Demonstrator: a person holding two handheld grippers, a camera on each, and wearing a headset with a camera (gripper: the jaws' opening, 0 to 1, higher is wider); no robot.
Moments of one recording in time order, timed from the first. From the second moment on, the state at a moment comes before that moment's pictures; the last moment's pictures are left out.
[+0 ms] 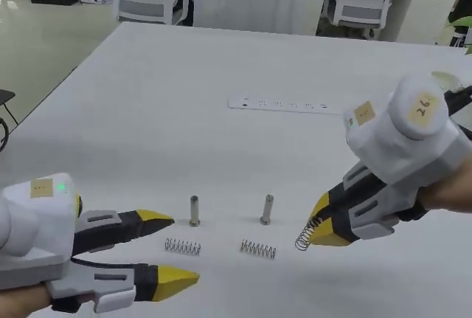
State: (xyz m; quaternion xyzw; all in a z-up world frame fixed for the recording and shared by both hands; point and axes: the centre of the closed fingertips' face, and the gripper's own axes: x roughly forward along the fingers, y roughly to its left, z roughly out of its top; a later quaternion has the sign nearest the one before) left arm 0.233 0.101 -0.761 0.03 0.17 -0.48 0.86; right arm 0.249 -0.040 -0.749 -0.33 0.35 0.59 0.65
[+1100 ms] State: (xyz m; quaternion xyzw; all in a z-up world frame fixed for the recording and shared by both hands) left arm 0.236 0.117 -0.763 0.02 0.18 -0.45 0.87; right arm 0.320 -0.105 -0.739 -0.36 0.37 0.49 0.70
